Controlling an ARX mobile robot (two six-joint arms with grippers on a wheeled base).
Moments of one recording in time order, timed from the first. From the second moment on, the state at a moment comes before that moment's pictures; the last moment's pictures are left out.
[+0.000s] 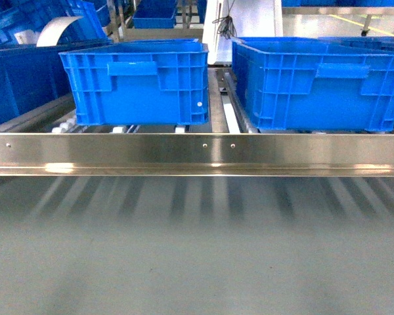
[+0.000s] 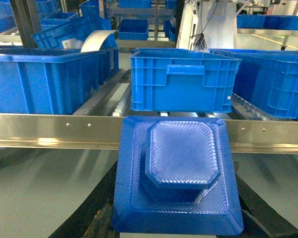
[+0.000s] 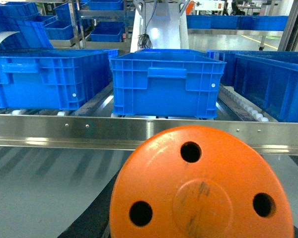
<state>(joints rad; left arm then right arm) 0.00 0.01 0.02 -0.01 0.00 0.00 0.00 0.00 0.01 -0.01 0.00 0.00</state>
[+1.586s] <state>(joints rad) 0.00 0.01 0.02 -0.01 0.00 0.00 0.00 0.01 0.01 -0.01 0.00 0.00</state>
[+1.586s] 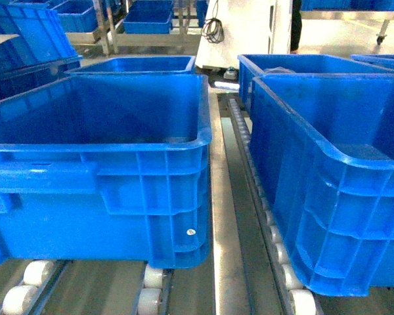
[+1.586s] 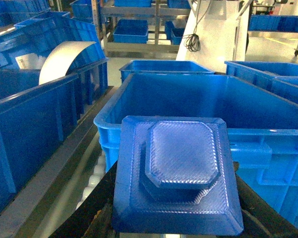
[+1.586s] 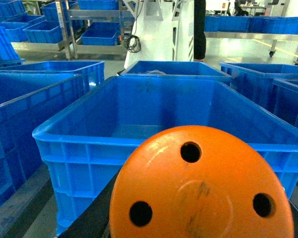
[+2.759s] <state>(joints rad) 0.00 0.01 0.02 -0.01 0.00 0.00 0.00 0.01 0.01 -0.01 0.00 0.00</state>
